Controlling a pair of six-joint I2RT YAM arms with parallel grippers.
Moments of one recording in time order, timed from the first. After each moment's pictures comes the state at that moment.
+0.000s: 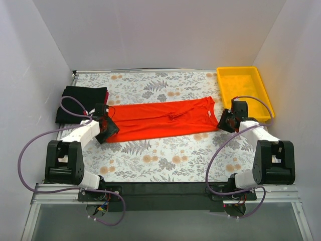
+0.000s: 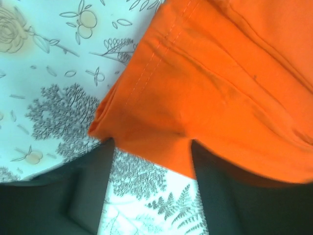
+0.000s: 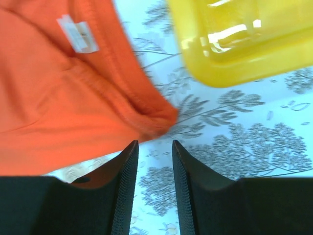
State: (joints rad) left arm -0.09 1.47 0.80 -0.52 -0.18 -0.77; right arm 0.00 1.42 0.73 -0.25 -0.07 0.36
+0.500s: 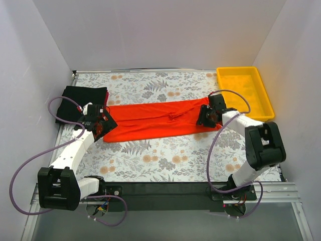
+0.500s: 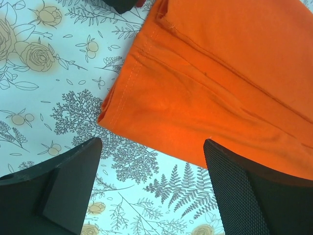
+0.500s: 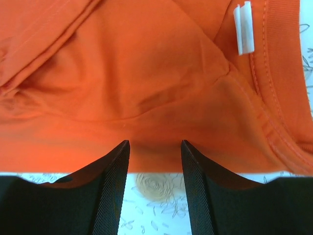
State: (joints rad) left arm -0.09 1.19 0.79 -0.56 -0.19 -0.68; right arm 0.27 1.58 0.90 -0.27 -0.09 0.45
